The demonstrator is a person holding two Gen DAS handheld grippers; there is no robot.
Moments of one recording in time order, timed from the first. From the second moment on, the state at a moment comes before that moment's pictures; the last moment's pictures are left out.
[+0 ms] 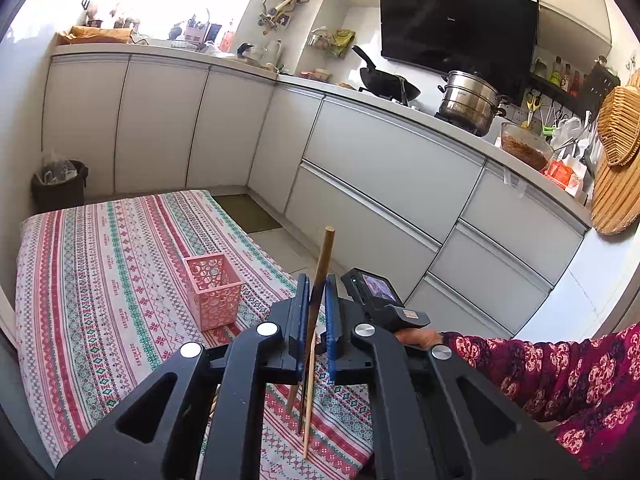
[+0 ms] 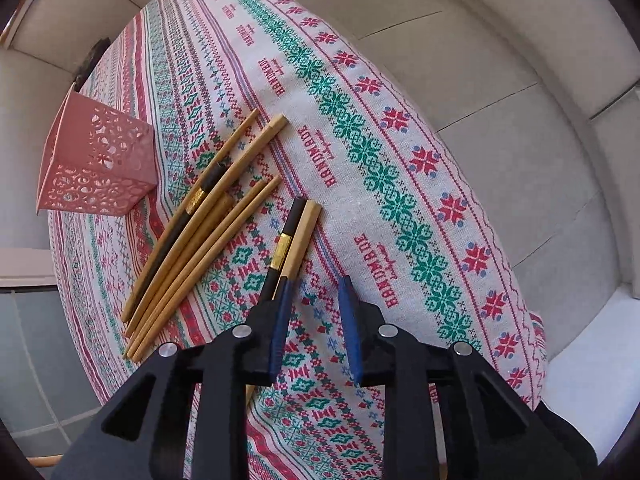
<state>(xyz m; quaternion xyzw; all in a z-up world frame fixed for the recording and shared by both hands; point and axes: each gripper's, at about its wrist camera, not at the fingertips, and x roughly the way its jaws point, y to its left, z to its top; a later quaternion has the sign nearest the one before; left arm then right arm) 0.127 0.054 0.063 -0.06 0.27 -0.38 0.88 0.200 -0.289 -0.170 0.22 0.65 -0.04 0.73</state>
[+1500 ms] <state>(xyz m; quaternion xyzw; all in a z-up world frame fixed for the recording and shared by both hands) 0.175 0.160 -0.068 -0.34 0.56 -0.02 0.76 0.246 -0.260 -0.177 0.15 0.61 -0.03 0.78</state>
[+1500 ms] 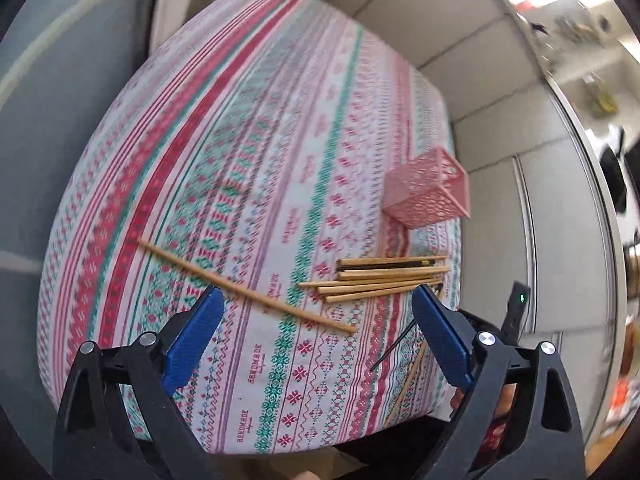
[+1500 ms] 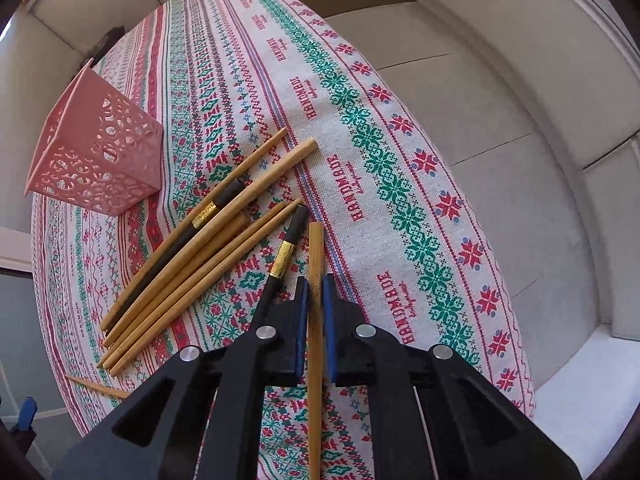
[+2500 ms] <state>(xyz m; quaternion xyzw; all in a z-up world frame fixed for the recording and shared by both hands) 0.209 0.187 -0.150 -0.33 0.61 0.35 0.63 0.219 -0.350 -0.173 0.24 0.63 0.08 0.73</state>
